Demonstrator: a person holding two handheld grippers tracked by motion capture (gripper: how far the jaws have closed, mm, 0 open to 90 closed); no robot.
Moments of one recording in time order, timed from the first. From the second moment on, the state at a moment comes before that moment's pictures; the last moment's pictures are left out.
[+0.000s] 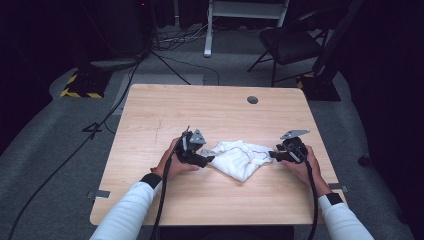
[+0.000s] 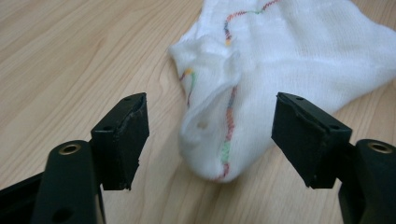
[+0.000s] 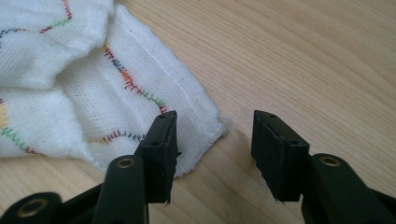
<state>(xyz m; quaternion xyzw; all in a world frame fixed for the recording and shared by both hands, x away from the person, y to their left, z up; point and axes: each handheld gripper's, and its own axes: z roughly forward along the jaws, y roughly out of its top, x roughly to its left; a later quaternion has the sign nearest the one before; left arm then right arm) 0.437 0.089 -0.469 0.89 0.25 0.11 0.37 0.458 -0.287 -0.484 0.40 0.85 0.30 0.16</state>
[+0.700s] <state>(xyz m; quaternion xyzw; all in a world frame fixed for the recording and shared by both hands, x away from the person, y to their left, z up) 0.479 0.090 -0.478 0.90 0.25 0.10 0.34 0.462 -0.286 -0.486 0.37 0.86 0.33 0.11</state>
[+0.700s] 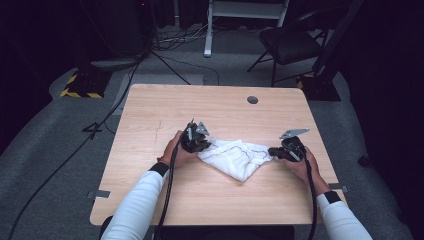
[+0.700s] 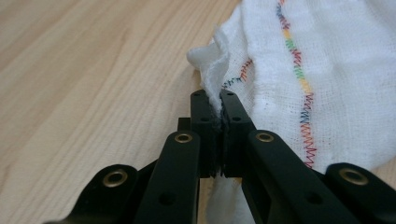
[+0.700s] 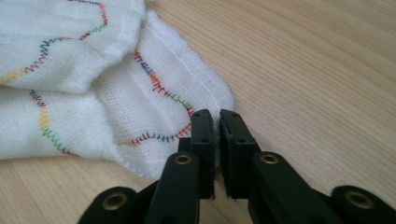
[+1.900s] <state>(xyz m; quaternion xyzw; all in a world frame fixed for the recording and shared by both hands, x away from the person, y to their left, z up) 0.436 0.127 -0.359 0.83 0.19 0.19 0.49 0.413 -0.291 -0.355 0.28 0.79 0.48 0.28</state>
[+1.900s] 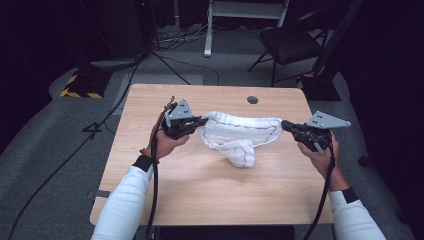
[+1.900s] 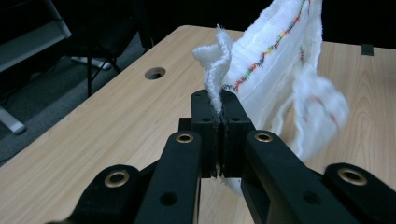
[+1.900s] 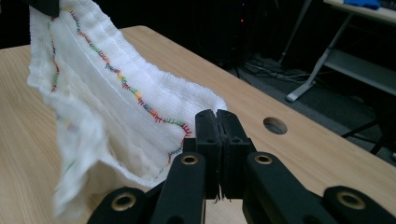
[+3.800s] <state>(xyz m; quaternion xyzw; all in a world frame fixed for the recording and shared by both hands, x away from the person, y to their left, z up) 0.487 0.106 -0.450 0.86 0.30 0.18 0.36 0.497 -0.230 -0.444 0.33 0.84 0.38 0.20</state>
